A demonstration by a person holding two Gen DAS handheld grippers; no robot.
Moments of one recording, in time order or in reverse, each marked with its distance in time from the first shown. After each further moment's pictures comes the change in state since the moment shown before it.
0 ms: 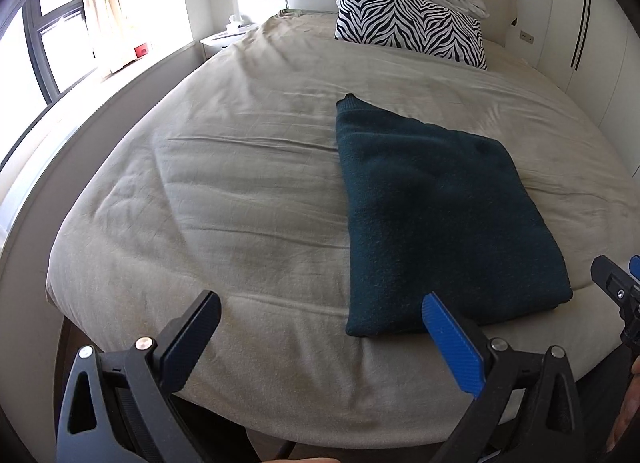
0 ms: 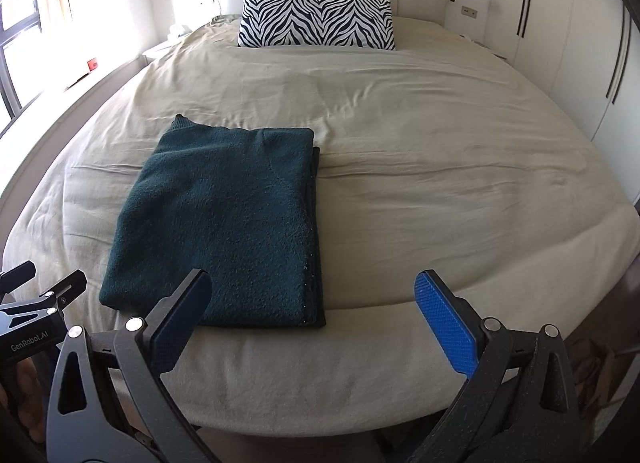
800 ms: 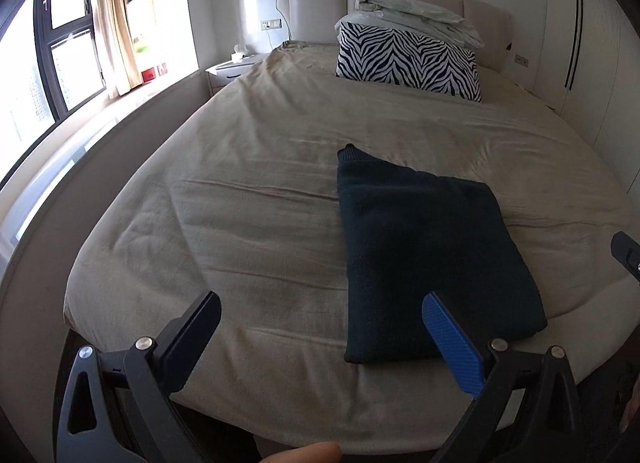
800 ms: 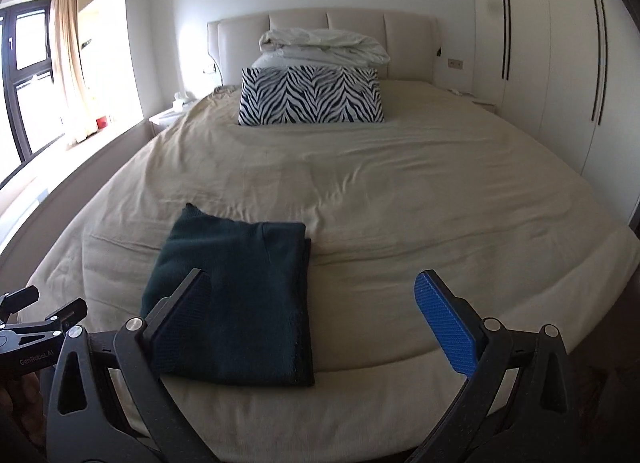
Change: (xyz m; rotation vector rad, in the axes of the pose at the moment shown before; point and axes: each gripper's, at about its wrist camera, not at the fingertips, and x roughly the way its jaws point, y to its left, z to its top) left arm -0.029 -0.002 0.013 -0.003 -0.098 0.011; right arm -0.050 -0.013 0.030 0.049 -0.195 0.012
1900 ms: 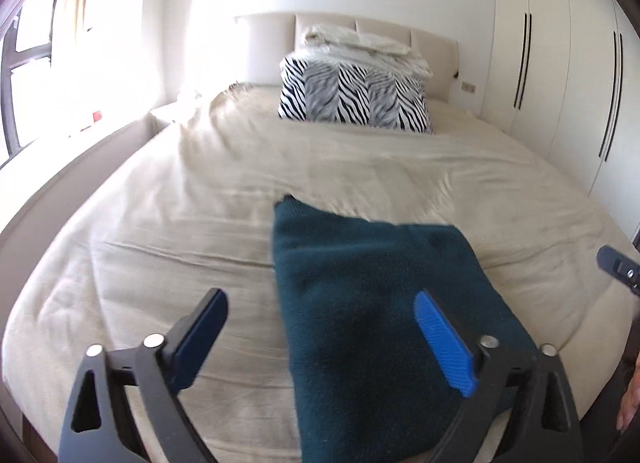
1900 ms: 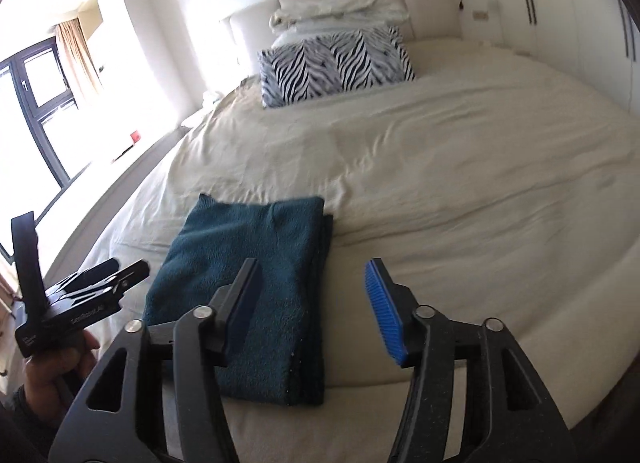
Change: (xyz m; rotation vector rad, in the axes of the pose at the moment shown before) left arm 0.032 -0.012 0.037 0.060 -0.257 -0.177; right arm 0.050 -0.057 -0.014 0.109 -0.061 0.201
